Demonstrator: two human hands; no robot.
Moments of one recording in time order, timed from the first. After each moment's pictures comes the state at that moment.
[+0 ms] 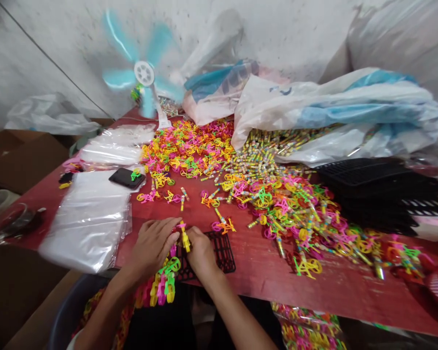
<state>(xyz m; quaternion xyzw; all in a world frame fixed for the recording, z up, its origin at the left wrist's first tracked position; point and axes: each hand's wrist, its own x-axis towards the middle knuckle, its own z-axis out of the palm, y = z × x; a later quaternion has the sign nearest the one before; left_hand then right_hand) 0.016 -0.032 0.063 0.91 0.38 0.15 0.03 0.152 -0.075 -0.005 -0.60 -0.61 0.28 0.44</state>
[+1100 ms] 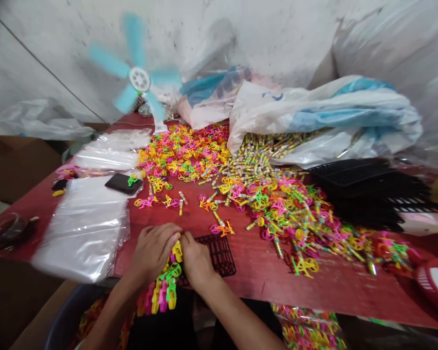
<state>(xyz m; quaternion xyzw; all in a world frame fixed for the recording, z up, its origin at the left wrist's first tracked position) 0.019 -0.029 0.066 0.90 0.40 0.16 0.10 0.144 -0.076 0.009 -0.67 -0.66 0.23 0.24</state>
